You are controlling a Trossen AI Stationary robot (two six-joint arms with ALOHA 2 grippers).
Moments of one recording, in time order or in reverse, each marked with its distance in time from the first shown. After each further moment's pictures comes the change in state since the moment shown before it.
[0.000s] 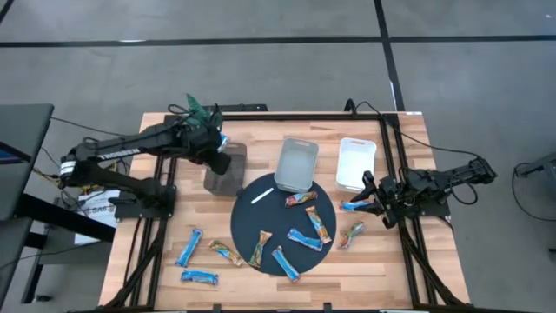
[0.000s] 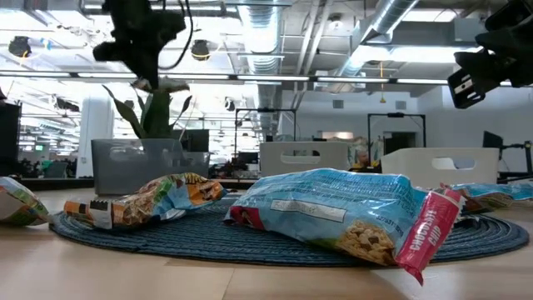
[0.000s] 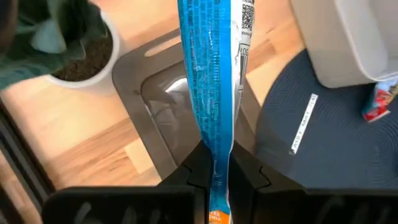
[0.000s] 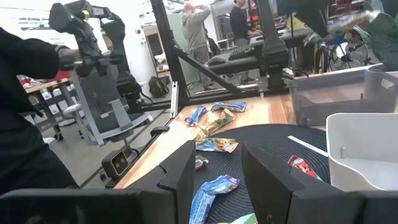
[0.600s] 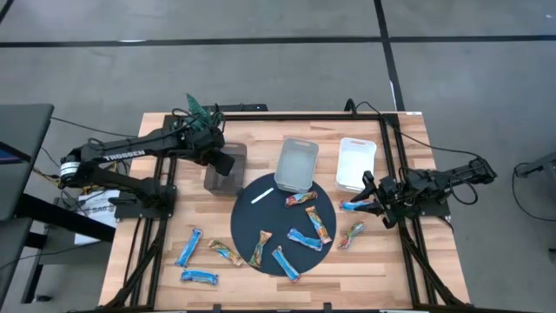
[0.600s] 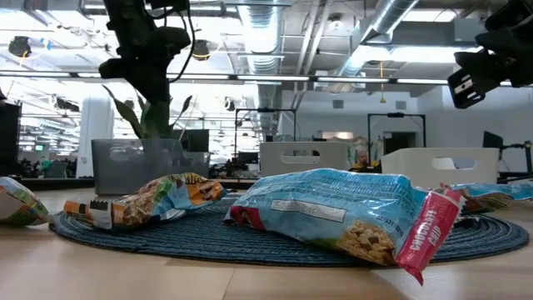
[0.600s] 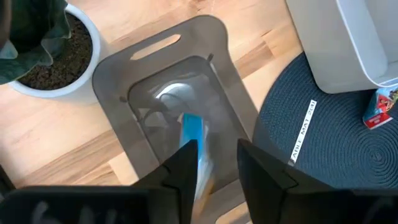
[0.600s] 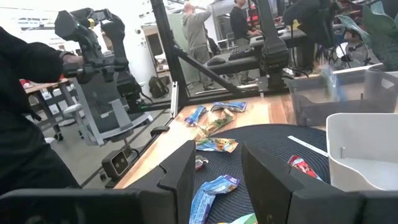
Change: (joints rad) left arm 0.020 -0.001 -0.088 0.127 0.024 0.028; right arm 0.000 0.000 0.000 0.000 0.000 0.000
